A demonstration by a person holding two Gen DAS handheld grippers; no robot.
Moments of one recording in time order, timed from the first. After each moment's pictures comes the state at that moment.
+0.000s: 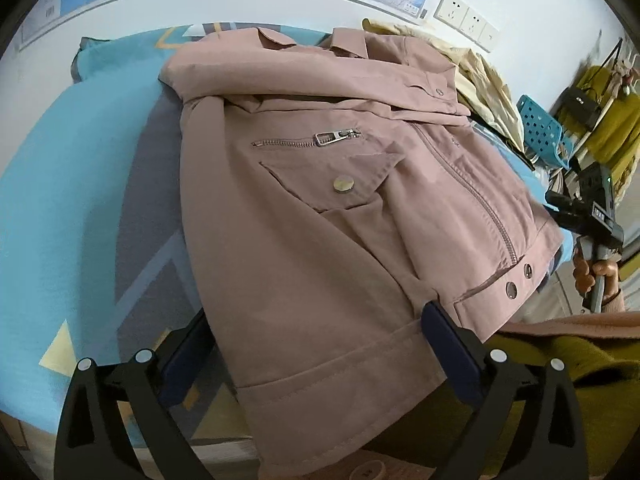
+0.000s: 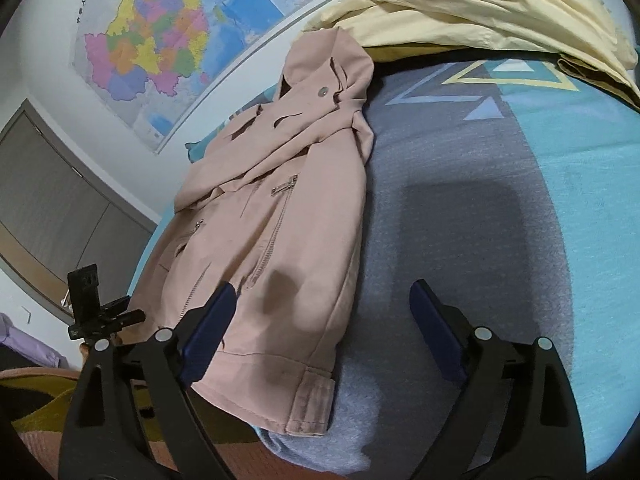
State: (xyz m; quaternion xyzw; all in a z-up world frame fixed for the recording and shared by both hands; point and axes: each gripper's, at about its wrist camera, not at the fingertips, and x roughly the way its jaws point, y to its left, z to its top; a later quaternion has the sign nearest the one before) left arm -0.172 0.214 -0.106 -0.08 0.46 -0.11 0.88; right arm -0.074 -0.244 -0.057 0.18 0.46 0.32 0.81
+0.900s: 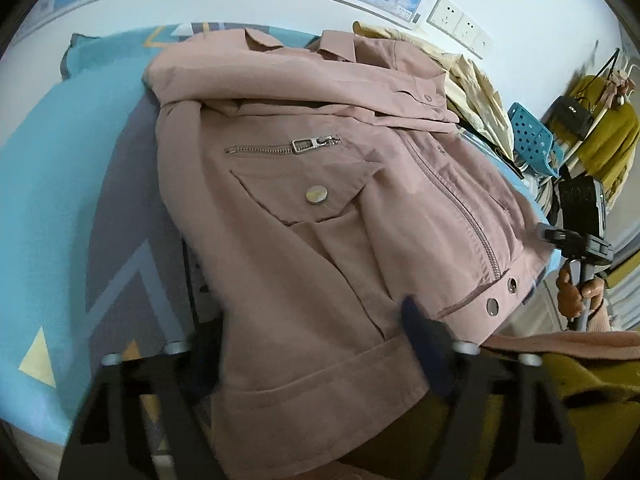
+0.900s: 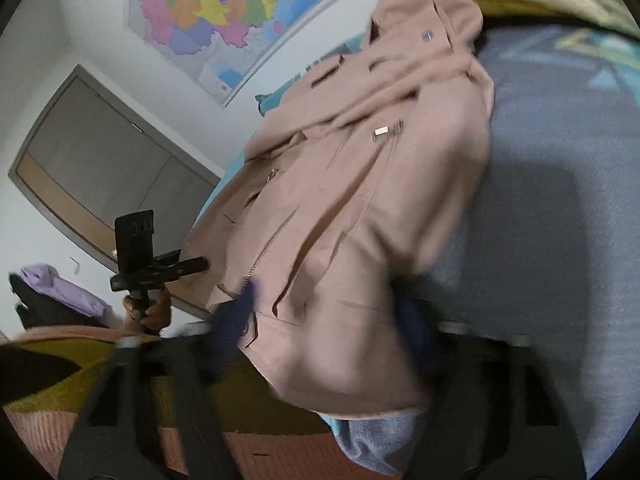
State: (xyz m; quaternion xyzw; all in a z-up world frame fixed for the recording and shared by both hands) left arm -0.164 0.202 -0.104 -0.10 0.45 -0.13 0.88; right arm -0.086 -0.195 -0.068 0.18 0.49 0.46 0.72
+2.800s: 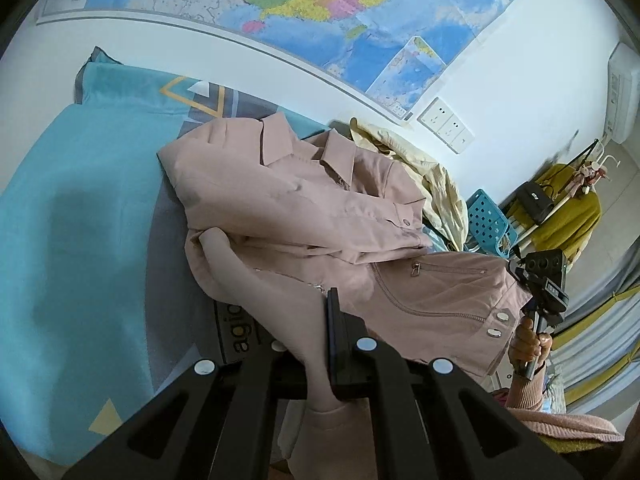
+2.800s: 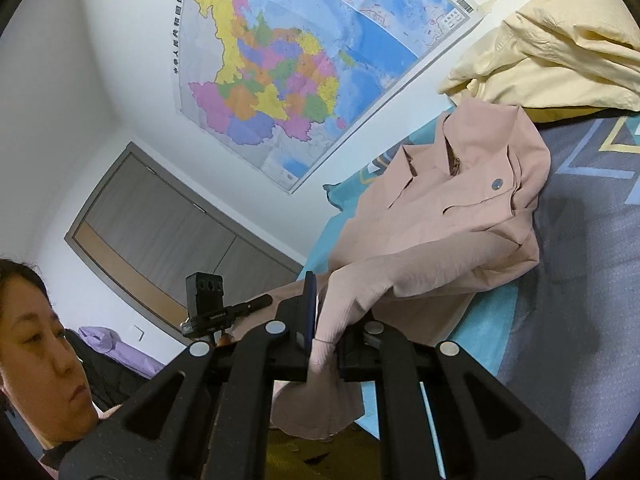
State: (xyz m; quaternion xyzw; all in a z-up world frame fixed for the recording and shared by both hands) left arm -0.146 0.281 -0.005 -0.22 0.38 -0.17 0.88; right arm -0.074 -0.208 0.035 0.31 0.37 0.49 0.73
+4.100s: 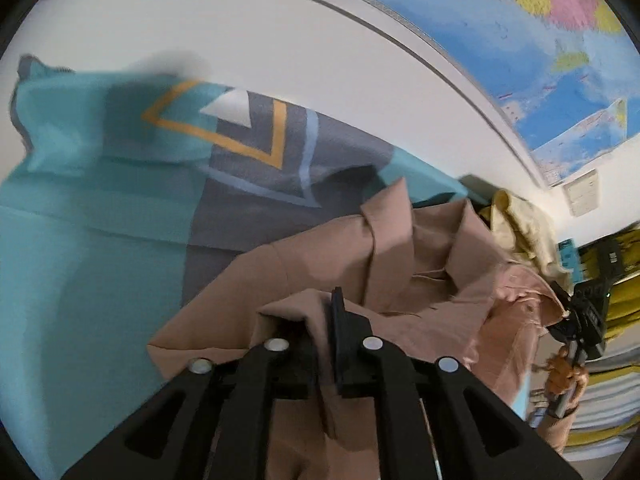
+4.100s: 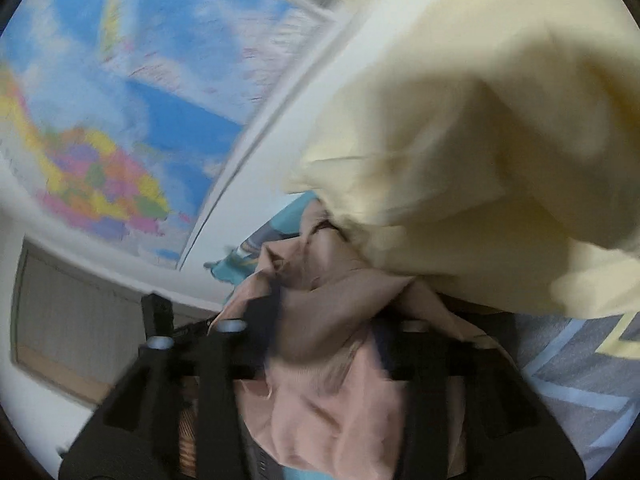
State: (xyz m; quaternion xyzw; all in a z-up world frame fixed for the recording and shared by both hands) left arm 0.157 0.342 -0.029 -0.24 0.52 -0.10 0.81; right arm 0.184 -0.161 -0.001 0.33 0.47 0.32 0.75
